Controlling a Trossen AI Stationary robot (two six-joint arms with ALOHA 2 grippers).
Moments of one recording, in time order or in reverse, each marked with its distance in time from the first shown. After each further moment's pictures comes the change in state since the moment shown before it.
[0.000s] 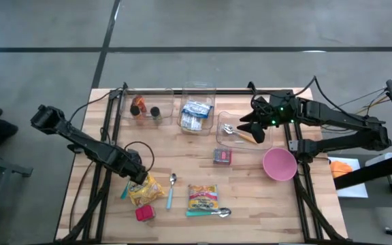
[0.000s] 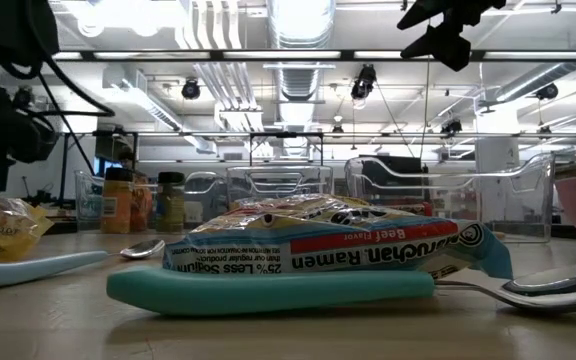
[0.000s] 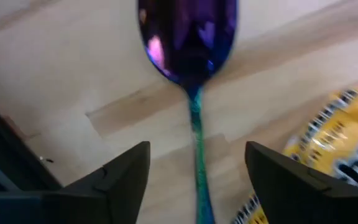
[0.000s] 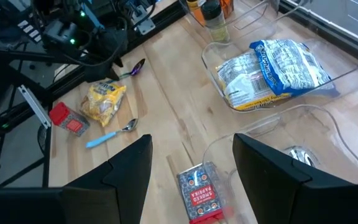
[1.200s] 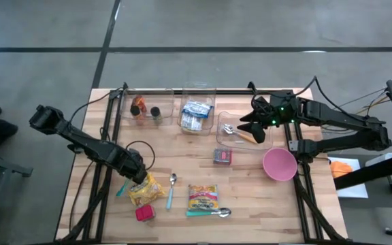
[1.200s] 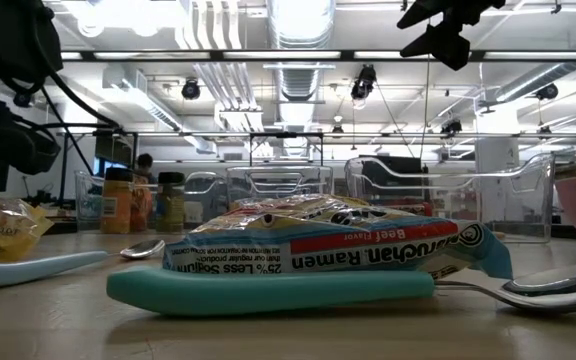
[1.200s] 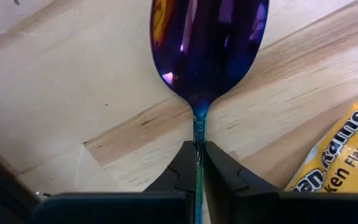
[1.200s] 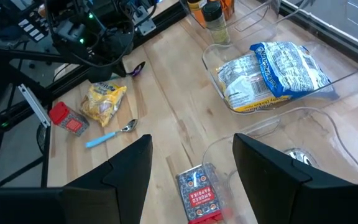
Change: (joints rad) left arm 0.043 0.000 -0.083 0.106 -0.018 0.118; right arm 0.000 0.000 0.003 0.000 0.000 -0.011
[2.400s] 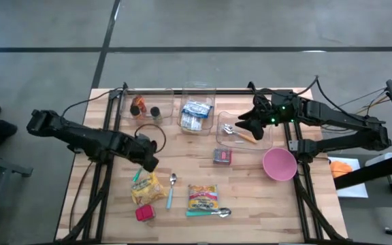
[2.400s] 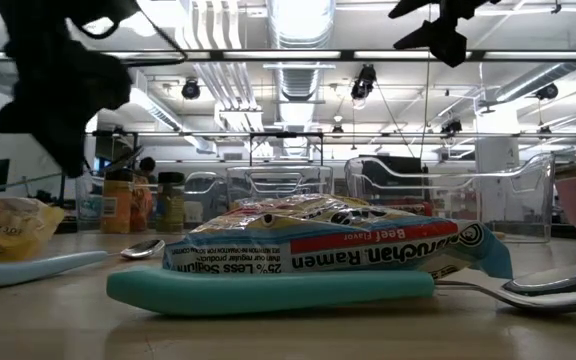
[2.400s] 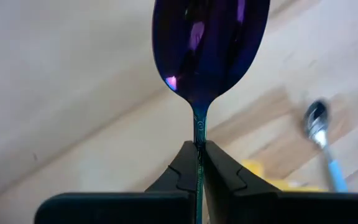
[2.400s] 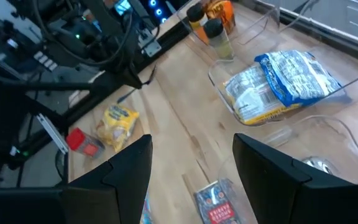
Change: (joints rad) left arm 0.215 -0.024 0.286 -0.137 -0.195 0.295; right arm 0.000 0.000 0.000 0.069 0.011 0.113
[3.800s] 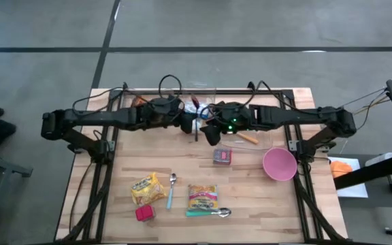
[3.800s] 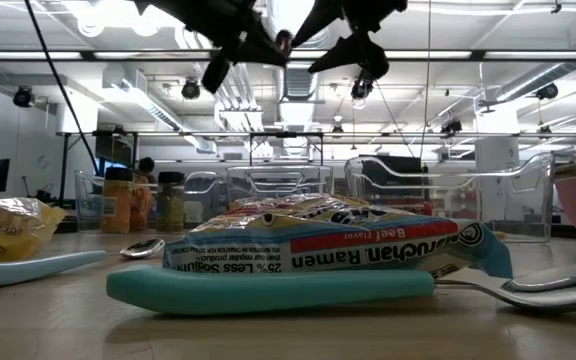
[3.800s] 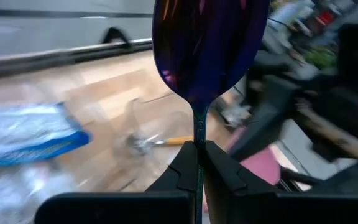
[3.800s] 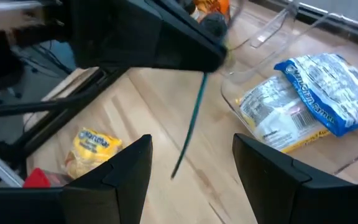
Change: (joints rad) left arm 0.355 0.230 0.330 0.832 -0.033 0.457; right arm 0.174 0.525 0.296 0.116 0.259 0.129
